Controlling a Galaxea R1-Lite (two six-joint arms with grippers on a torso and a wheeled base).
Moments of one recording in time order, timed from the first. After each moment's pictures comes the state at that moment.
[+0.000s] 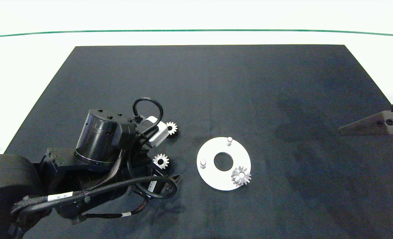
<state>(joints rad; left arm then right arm) -0.69 1.56 -0.82 -0.16 0.23 0.14 0.40 1.37 -1.58 0.96 -0.09 0.21</state>
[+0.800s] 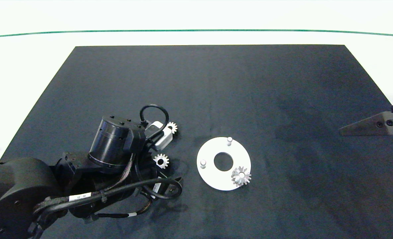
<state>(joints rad) -0.69 1.61 -0.80 -0.20 0.24 0.15 0.39 1.37 -1.57 0.95 -0.09 0.21</state>
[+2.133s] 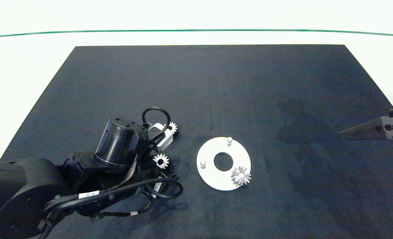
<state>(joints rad) -0.68 1.64 -0.80 -0.21 0.26 0.15 0.36 1.36 -1.53 0.92 -0.06 0.18</state>
